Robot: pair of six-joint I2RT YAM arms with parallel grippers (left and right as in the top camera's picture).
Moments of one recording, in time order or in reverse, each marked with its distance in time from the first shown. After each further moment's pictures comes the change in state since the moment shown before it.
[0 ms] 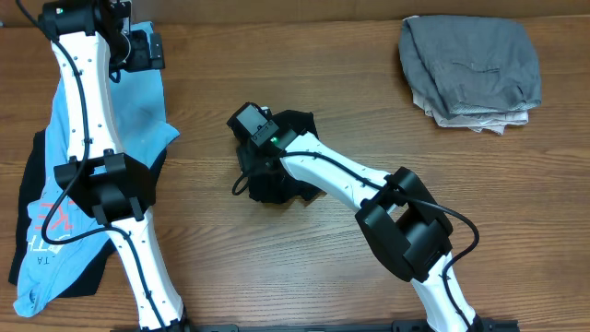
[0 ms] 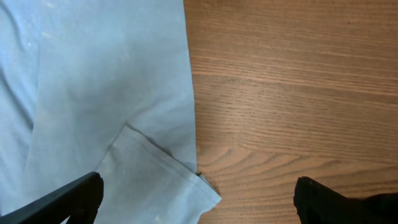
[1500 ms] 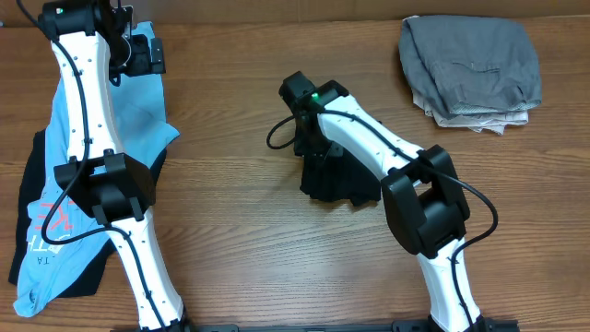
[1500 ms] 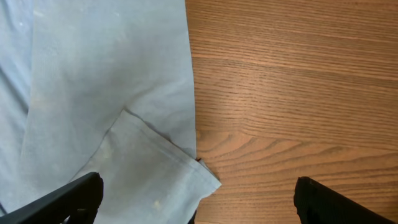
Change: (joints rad) left arm 0.000 0.000 0.000 -0.049 -0.003 0.000; right arm -0.217 0.043 0.115 -0.396 0.031 0.215
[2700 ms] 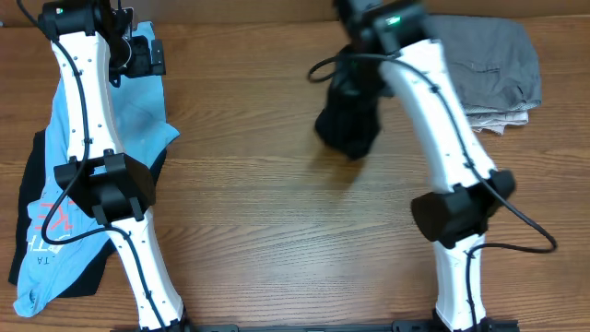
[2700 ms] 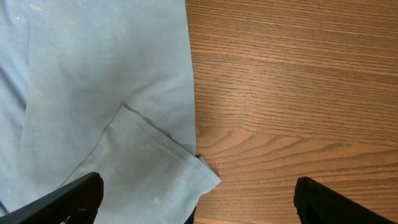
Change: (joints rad) left arm 0.000 0.000 0.000 -0.011 0.000 0.000; right arm -0.201 -0.034 0.734 -0.550 -0.056 -0.204
